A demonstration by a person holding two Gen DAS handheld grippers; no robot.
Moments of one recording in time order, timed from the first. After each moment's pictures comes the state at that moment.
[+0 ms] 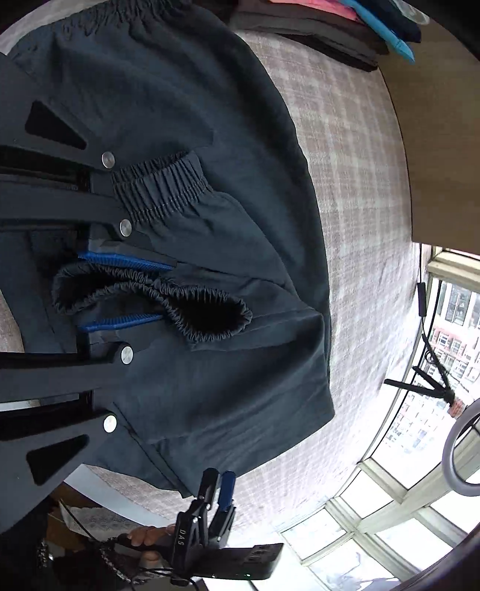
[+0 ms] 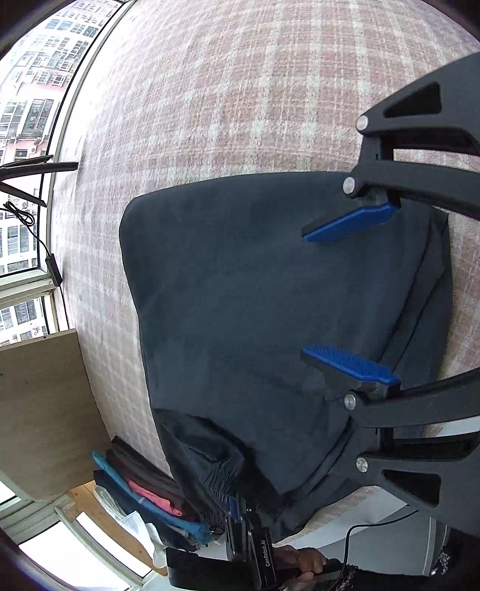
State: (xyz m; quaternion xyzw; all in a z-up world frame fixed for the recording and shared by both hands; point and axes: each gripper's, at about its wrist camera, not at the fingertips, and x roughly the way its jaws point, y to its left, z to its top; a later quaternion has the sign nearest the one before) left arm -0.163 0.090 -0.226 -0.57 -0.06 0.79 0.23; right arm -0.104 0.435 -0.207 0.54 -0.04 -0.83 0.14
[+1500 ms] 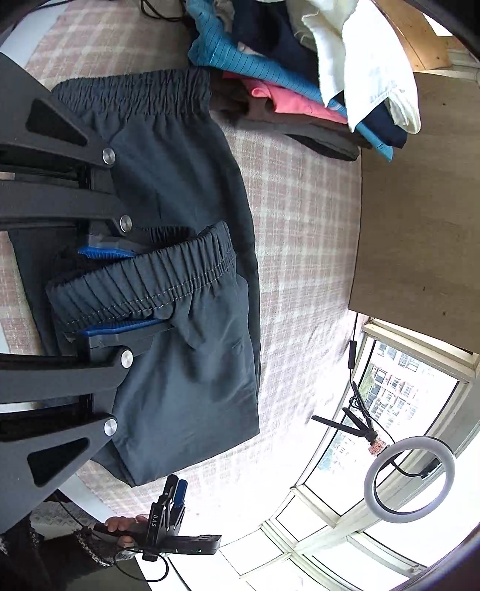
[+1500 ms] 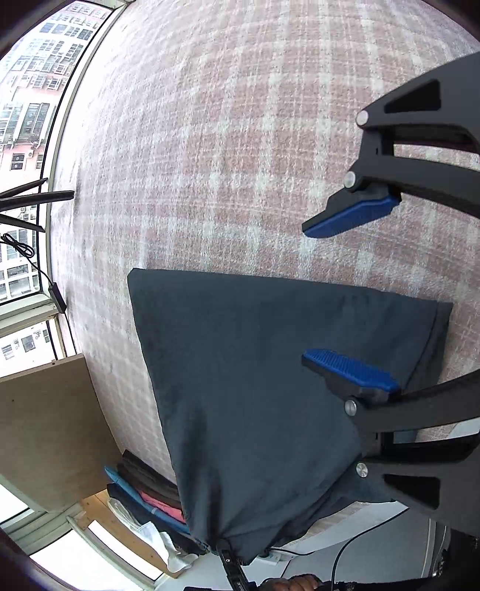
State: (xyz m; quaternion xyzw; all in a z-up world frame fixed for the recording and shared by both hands) left arm -0.145 0.031 -0.152 -0.50 -0.05 0.85 0.17; right arm -0.107 0.487 -0.205 0.54 -0.05 -0.83 0.12
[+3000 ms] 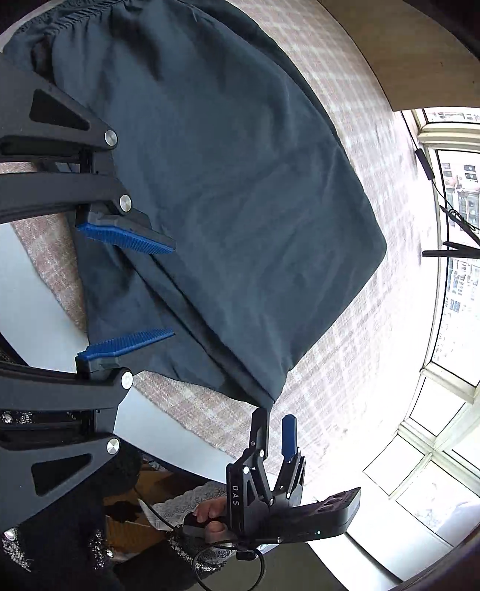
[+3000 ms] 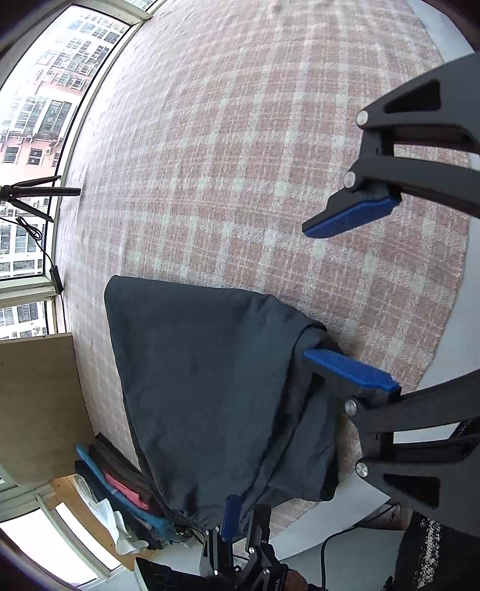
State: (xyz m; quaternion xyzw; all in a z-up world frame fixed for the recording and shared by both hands) left arm -0.089 0.200 -0.199 -0.55 0.10 0.73 0.39; right arm -0.023 0.450 -0.195 0.52 0.01 -0.84 0.11
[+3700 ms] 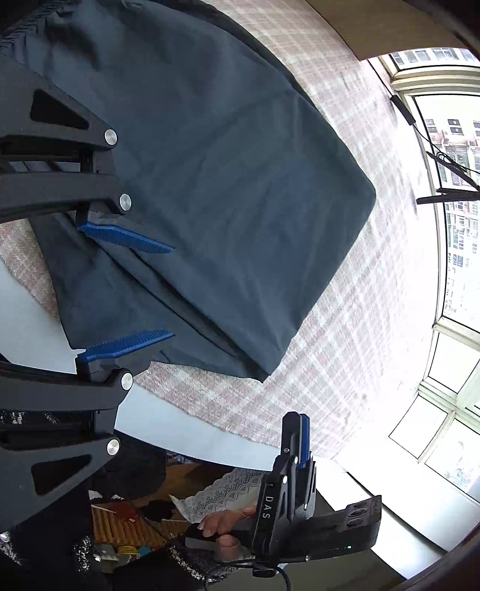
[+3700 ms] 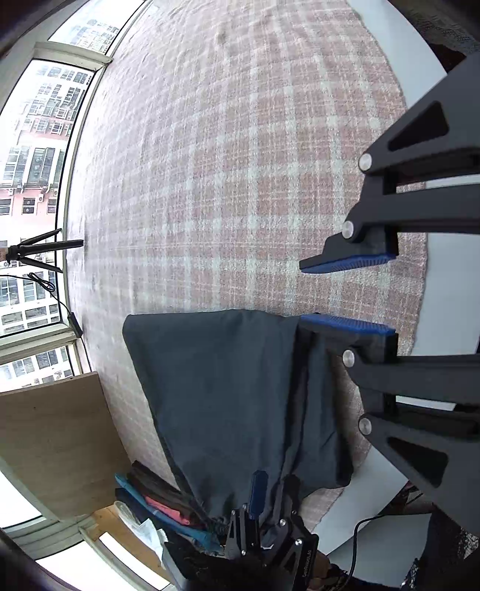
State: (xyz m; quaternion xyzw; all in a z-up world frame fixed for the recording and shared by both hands) left arm -0.081 0.229 -0.189 -0.52 0.14 0.71 0.46; right arm -0.008 0.478 -0.151 0.49 -0.08 -0.87 0.05
